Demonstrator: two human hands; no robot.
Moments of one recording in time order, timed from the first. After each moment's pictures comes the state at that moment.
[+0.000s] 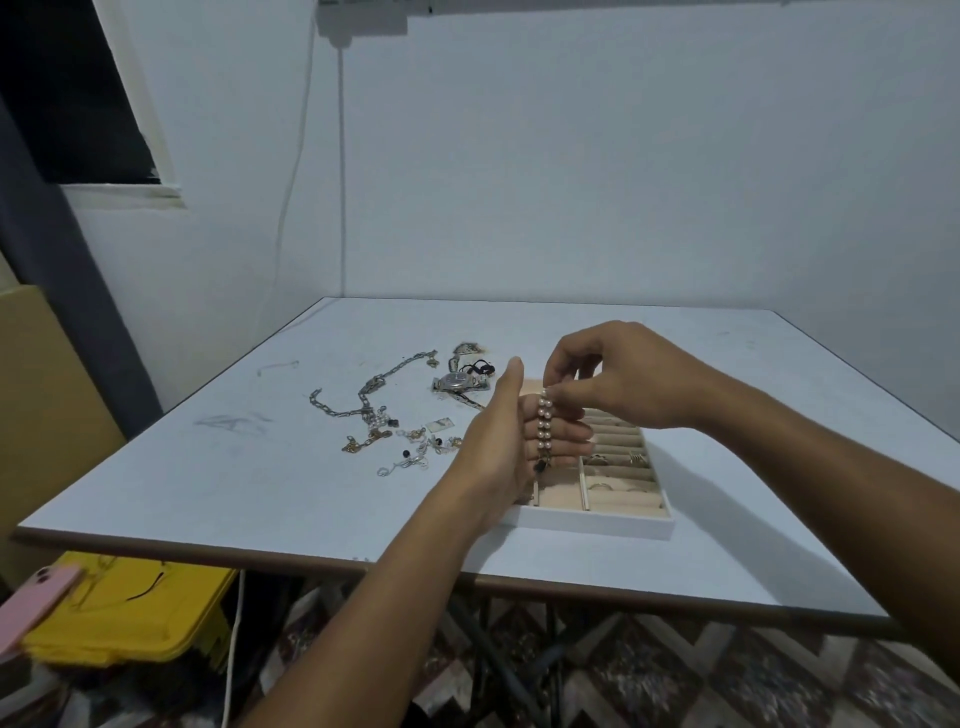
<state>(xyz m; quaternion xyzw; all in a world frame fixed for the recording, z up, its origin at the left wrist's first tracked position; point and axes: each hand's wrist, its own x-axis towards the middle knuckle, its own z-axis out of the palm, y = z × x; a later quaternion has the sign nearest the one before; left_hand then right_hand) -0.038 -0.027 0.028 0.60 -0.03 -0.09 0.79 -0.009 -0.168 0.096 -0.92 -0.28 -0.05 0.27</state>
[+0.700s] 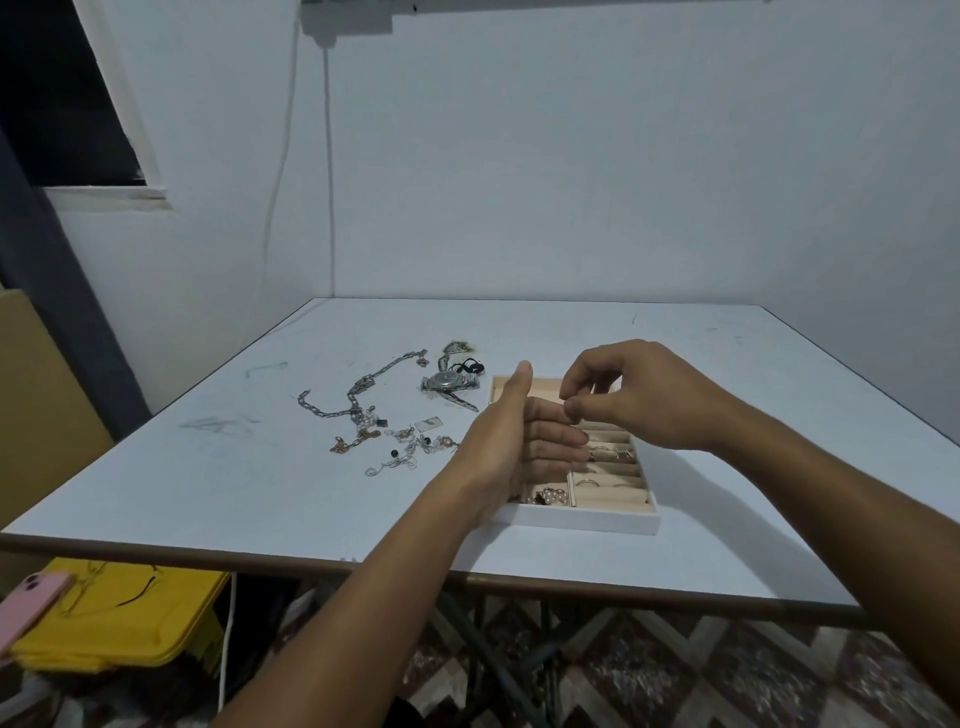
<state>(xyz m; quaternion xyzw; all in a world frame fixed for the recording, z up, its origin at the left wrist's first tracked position) -0.035 -0.036 0.028 0.62 -0.02 -0.11 0.78 -0.013 -0.193 0.076 -0.91 -0.24 -0.06 0.32</state>
